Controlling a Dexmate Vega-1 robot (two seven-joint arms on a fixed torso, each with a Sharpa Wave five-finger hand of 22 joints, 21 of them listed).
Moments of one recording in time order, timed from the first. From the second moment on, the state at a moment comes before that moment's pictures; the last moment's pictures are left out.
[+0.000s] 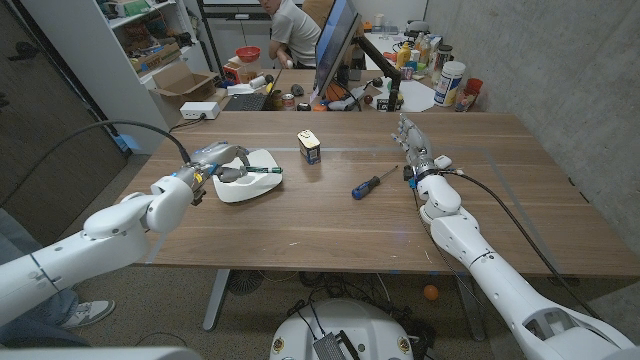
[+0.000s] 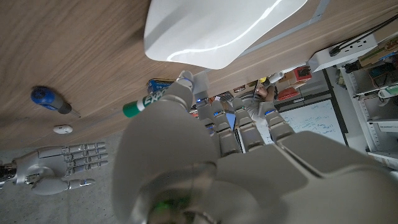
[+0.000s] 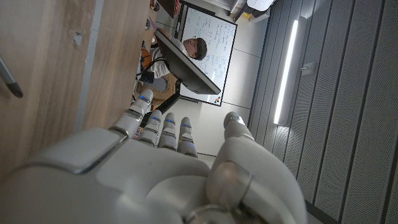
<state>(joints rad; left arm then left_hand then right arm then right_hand) 1.21 1.19 0.26 -2.07 0.40 0.36 0.14 1.14 0.11 0.37 -0.16 0.18 0.73 0.07 0.53 0.24 0.38 -0.08 0.28 0.23 0.27 0.03 0.21 0.18 0.03 0.21 0.21 0.18 -0.88 -0.31 -0.33 -1.42 0.47 0.24 -0.17 0.37 0.12 0.32 -0.12 0.17 0.14 0.00 0.19 0.19 0.11 0.09 0.20 0.20 0.06 0.06 0.22 0.23 0.29 0.03 0.19 0.17</state>
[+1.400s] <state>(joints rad) 1.06 1.18 0.41 -1.88 0.43 0.45 0.12 1.15 0.11 0.36 -0.16 0.18 0.73 0.07 0.53 0.24 0.38 -0.09 0.28 0.24 0.27 0.02 0.21 0.18 0.03 0.21 0.21 0.18 -0.84 -0.28 -0.34 -1.37 0.46 0.23 -0.16 0.36 0.12 0.31 -0.13 0.17 0.14 0.00 0.19 0.19 0.11 0.09 0.20 0.20 0.07 0.07 0.22 0.23 0.31 0.03 0.20 0.17</state>
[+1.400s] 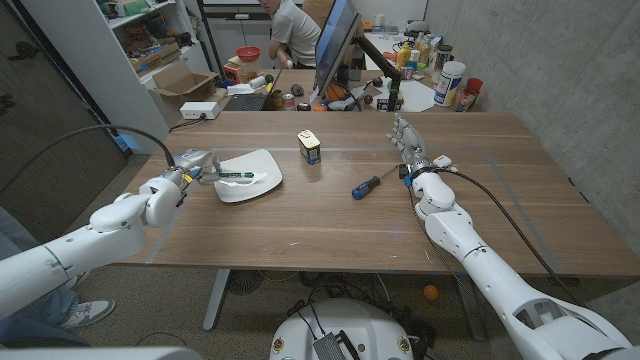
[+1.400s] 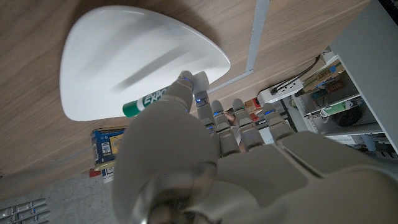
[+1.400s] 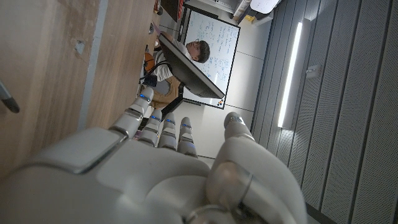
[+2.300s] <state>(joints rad) 1.02 1.12 0.46 -1.84 0.43 0.44 0.17 1.14 0.12 0.35 -0.16 0.19 0.73 0.07 0.53 0.24 0.39 -0.09 0.27 0.24 0.27 0.02 0.21 0.18 0.03 0.21 0.21 0.18 -0.85 -0.30 -0.33 -1.38 0.47 0.21 -0.16 0.36 0.12 0.31 -0.13 0.17 0.14 0.00 0.19 0.19 0.11 0.09 0.20 0.20 0.07 0.07 0.22 0.23 0.31 0.03 0.20 0.17</state>
